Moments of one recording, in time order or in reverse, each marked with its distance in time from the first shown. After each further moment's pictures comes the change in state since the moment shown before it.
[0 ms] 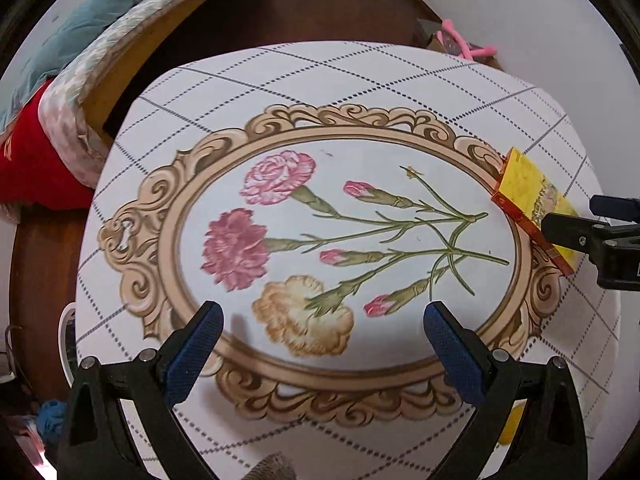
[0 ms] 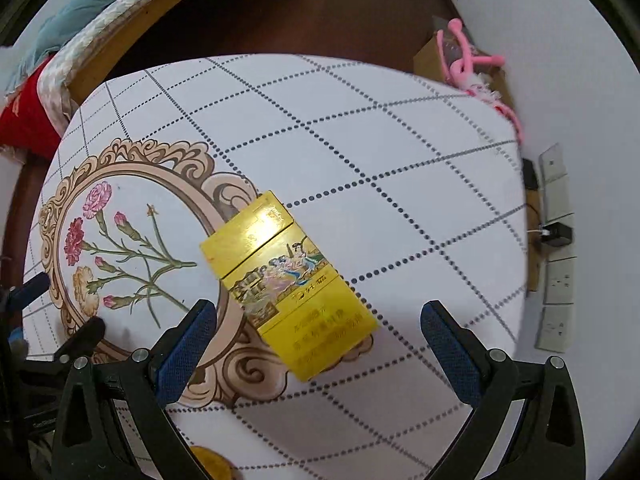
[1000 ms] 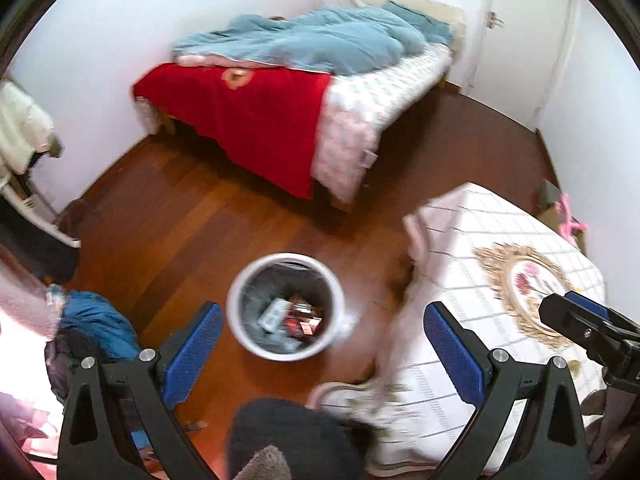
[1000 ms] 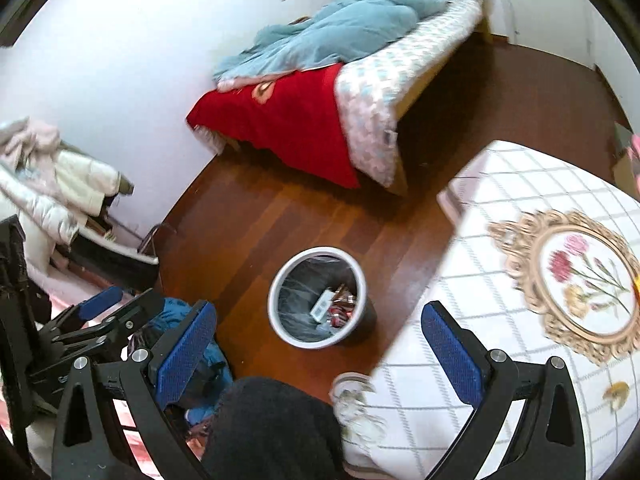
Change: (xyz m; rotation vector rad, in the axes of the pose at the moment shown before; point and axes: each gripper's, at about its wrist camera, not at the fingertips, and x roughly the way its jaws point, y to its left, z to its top) left arm -0.256 0.316 -0.196 -0.491 -0.288 0.167; right arm -0.203 0.408 -0.125 -0.258 -0.260 0.528
